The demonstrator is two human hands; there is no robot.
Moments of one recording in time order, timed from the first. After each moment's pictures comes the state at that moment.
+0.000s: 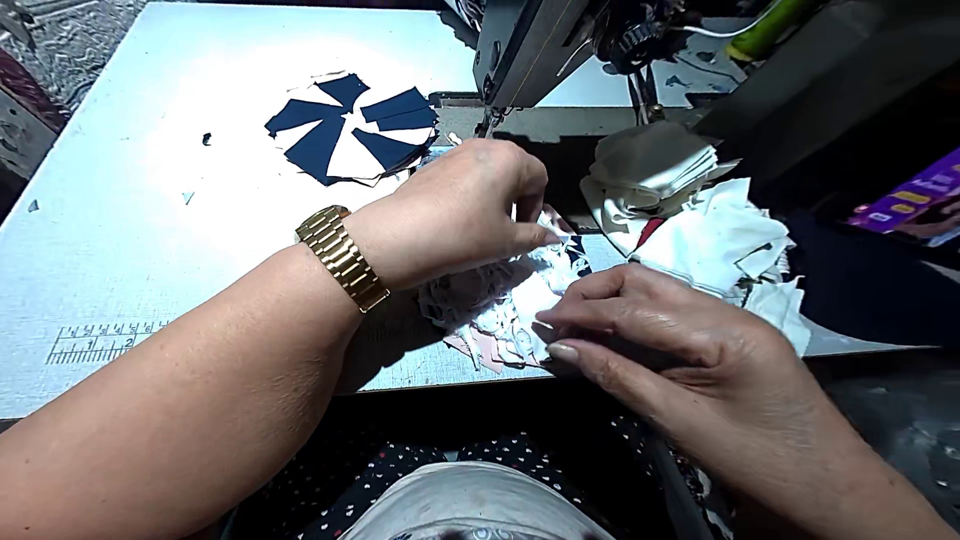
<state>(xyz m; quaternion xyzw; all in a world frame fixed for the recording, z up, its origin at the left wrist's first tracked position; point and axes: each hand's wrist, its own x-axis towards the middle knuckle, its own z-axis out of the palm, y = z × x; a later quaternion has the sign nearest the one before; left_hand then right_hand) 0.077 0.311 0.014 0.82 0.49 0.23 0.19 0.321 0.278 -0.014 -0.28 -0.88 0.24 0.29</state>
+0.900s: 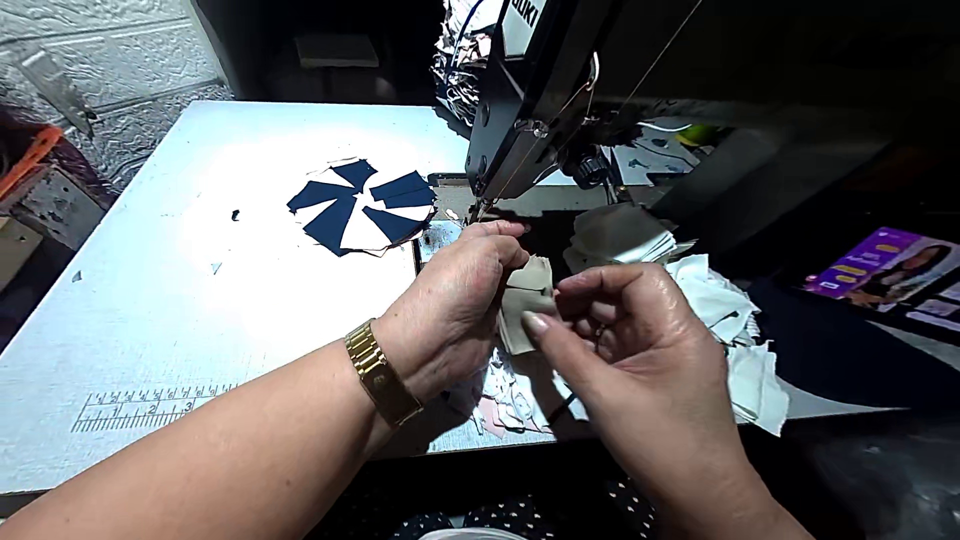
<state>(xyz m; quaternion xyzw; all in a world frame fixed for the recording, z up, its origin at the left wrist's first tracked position) 0.111 0.288 0.026 0.22 0.41 0.57 0.68 0.264 0.284 -0.009 -0.37 -0.75 0.29 0.47</state>
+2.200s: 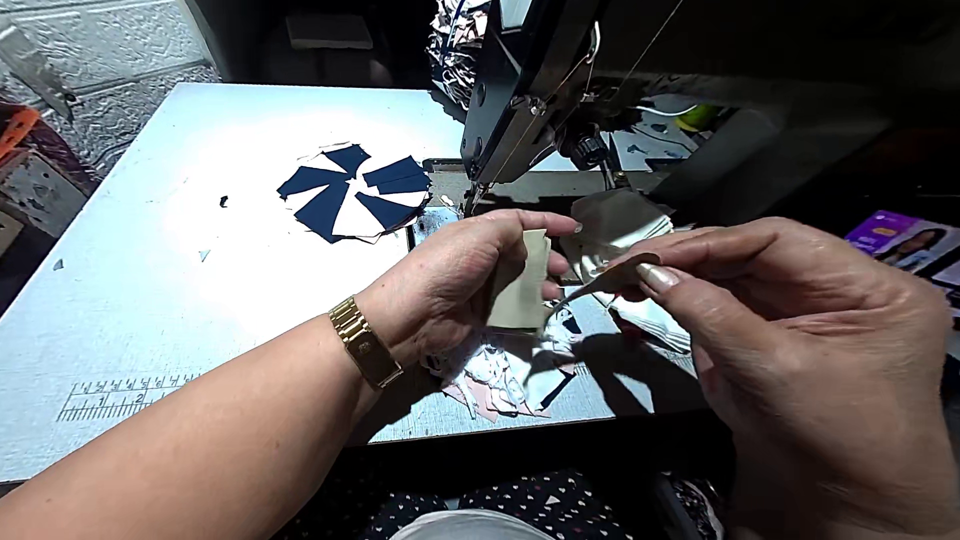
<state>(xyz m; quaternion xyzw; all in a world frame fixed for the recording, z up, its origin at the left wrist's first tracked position) 0.098 0.294 0.026 0.34 0.38 0.47 0.72 0.314 0.311 0.018 -0.28 -0.78 0.28 0.48</state>
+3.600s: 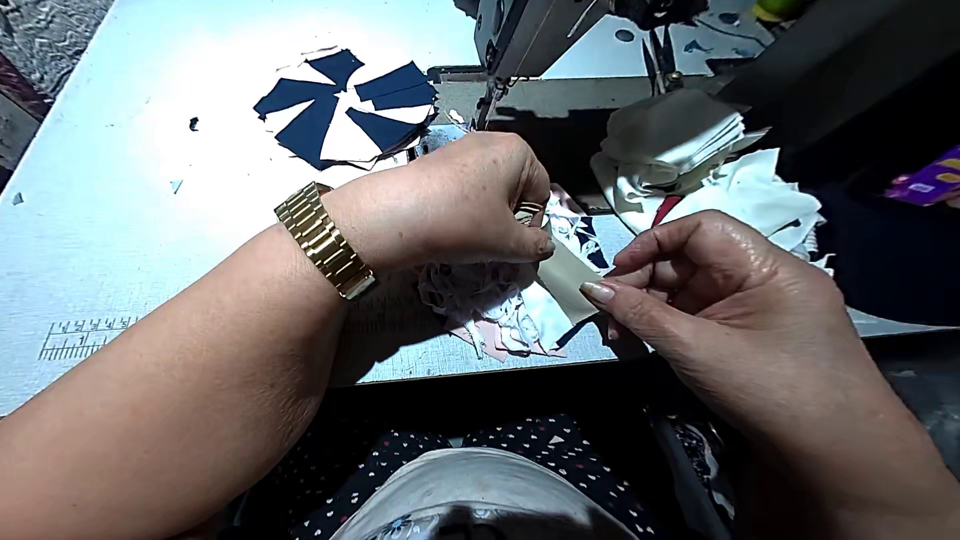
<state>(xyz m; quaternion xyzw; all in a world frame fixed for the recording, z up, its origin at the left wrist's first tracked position) 0.075 0.308 0.020 0.82 0.47 0.17 0.28 0.321 0.284 -0.015 -0.43 -0.77 0.34 0.33</state>
